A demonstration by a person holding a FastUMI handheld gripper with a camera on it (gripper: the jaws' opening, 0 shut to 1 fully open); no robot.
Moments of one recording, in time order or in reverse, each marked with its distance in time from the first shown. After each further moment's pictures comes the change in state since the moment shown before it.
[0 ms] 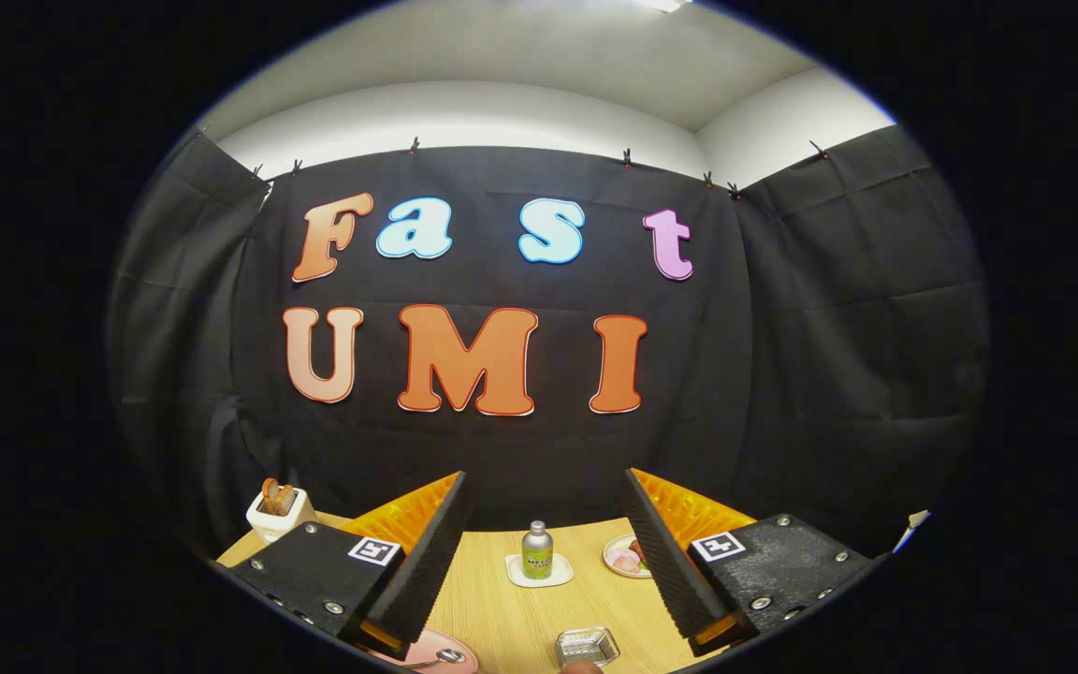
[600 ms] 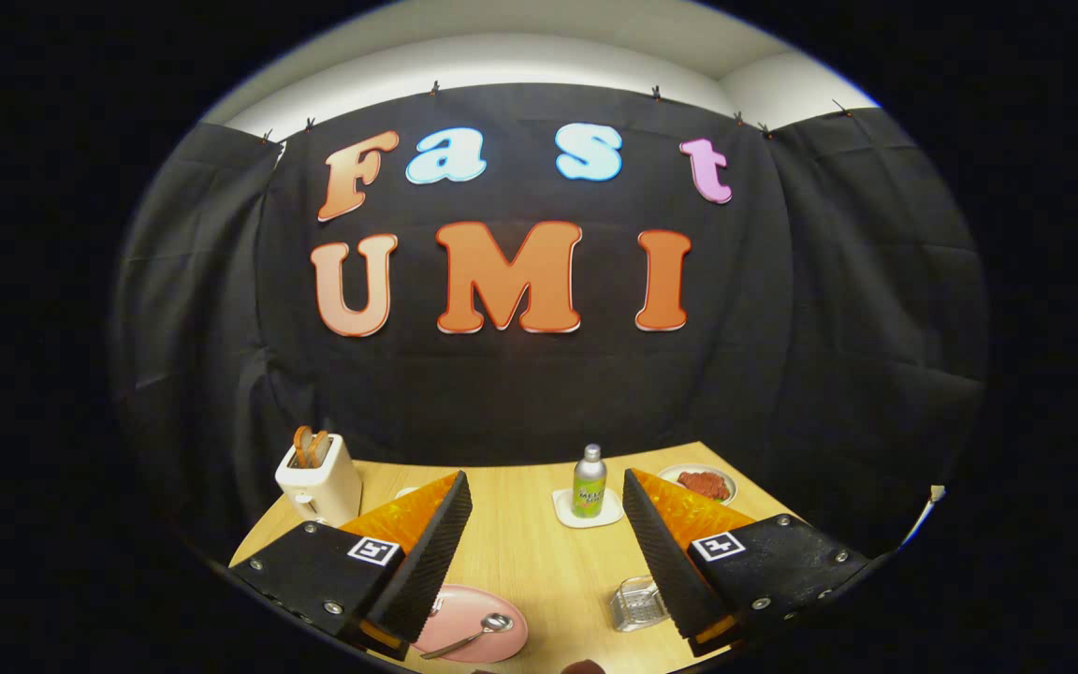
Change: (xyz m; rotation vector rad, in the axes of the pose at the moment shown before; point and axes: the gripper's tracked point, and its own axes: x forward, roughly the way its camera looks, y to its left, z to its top) arm -0.012 0.069 -0.108 0.012 0.276 0.098
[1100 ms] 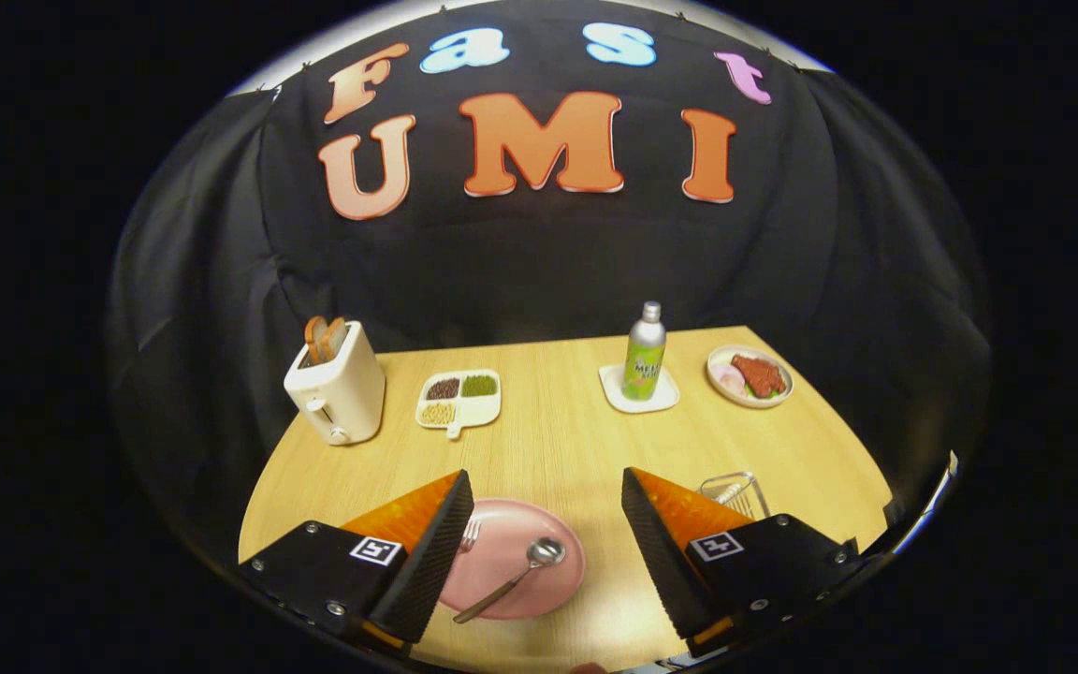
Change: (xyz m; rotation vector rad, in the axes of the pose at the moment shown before) arm 0.019 0.056 -0.142 0.016 0.417 0.066
